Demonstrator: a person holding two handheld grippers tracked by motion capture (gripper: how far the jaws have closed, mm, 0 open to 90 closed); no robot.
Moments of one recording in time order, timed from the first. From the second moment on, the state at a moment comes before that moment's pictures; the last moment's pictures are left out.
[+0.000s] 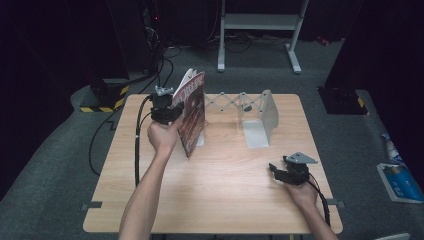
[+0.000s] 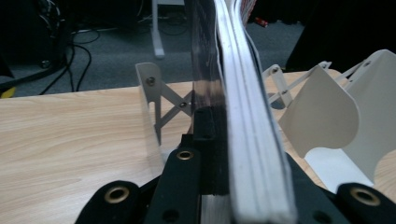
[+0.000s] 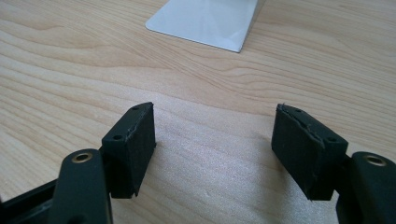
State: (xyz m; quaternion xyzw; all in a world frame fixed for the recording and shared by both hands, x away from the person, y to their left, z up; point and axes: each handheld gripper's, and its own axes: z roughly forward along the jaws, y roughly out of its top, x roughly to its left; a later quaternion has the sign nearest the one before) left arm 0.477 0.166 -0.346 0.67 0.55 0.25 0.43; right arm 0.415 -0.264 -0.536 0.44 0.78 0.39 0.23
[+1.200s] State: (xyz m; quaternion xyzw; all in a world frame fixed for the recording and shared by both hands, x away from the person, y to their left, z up) left arm 0.483 0.195 -0.359 0.70 0.57 0.23 0.37; right arm 0.415 -0.264 -0.536 0.44 0.78 0.39 0.23
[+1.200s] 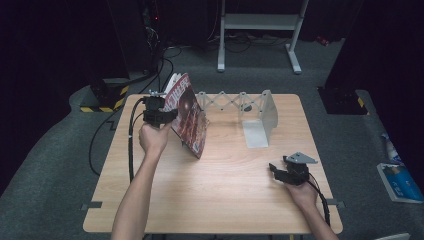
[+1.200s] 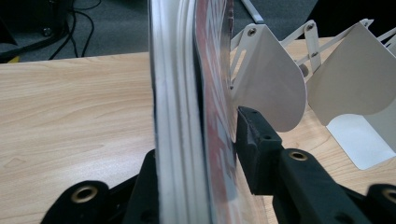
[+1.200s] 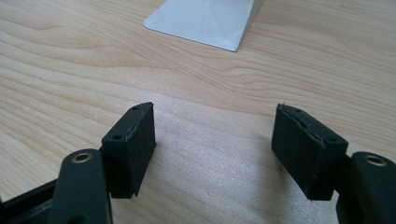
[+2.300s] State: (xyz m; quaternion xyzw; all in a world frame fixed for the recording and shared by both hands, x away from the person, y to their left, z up) left arm 0.458 0.212 -0.351 0.68 0.54 0.25 0.43; right arm 0.415 -0.264 -0.536 0.44 0.78 0.39 0.23
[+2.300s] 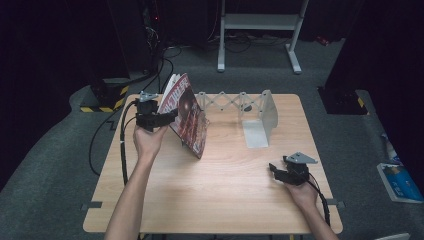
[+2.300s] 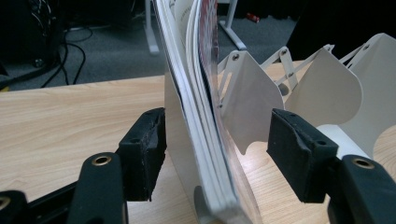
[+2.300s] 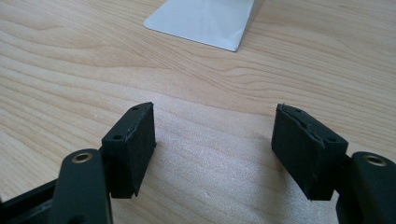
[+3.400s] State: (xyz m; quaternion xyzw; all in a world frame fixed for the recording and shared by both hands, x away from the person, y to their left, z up) left arm 0.427 0.229 -0.339 0.67 0.51 0.26 0.46; right arm 0.415 -0.264 -0.536 0.44 0.78 0.39 0.23
